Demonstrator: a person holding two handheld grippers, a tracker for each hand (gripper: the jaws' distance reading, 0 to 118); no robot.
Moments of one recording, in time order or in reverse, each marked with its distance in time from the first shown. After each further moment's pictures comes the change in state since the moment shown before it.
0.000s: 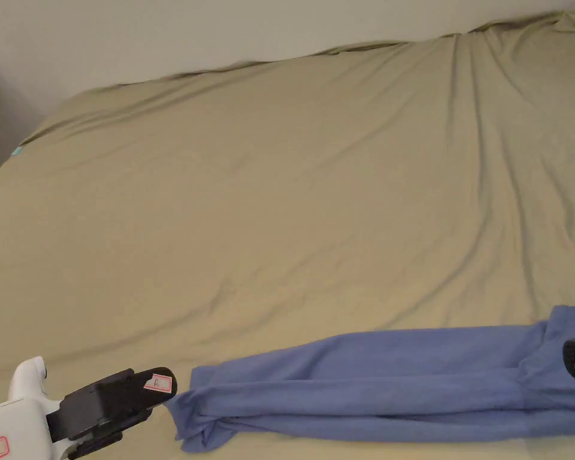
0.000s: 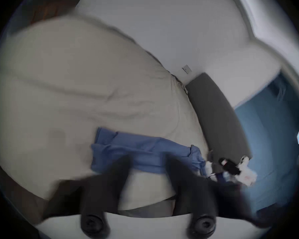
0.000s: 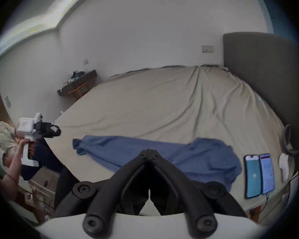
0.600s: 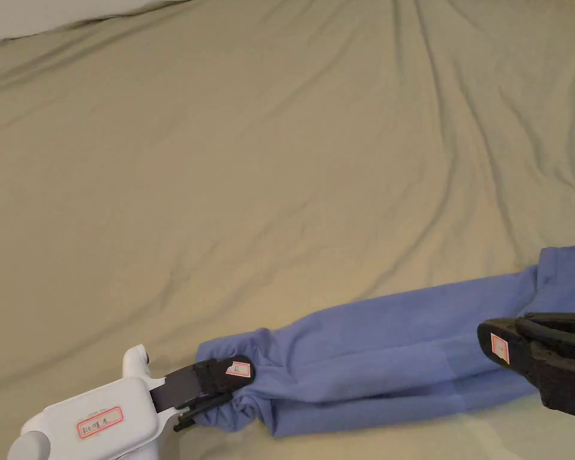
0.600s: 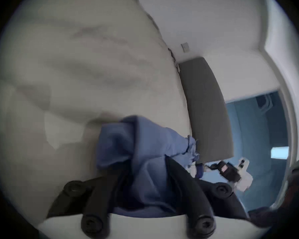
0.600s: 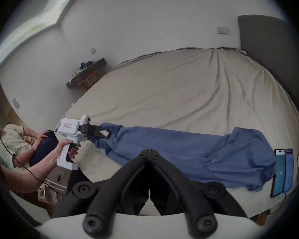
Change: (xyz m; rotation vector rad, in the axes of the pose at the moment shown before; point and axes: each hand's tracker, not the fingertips) left arm -0.043 0.017 -0.178 -0.251 -0.213 0.150; right arm -0.032 0.008 -0.057 -0.106 0.115 -0.023
